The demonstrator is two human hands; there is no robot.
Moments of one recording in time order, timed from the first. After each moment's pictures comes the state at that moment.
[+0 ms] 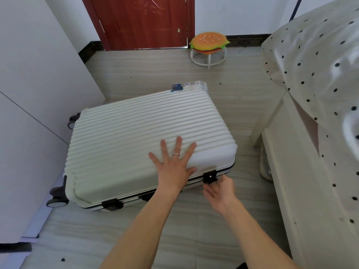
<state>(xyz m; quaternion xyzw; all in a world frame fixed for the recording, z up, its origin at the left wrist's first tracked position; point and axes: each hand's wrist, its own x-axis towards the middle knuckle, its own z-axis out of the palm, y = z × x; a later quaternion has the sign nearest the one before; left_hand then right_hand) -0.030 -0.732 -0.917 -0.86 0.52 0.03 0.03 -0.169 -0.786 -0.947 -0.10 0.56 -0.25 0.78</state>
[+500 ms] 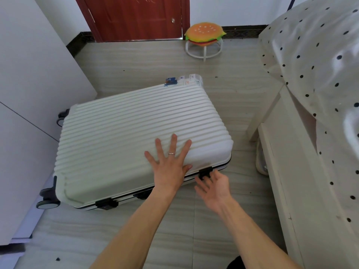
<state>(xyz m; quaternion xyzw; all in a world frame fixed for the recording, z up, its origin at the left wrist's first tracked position) -0.039 -0.738 -0.944 -0.85 0.52 -0.05 -0.03 -0.175 -0.787 -0.944 -0.11 0.51 -0.24 0.82</state>
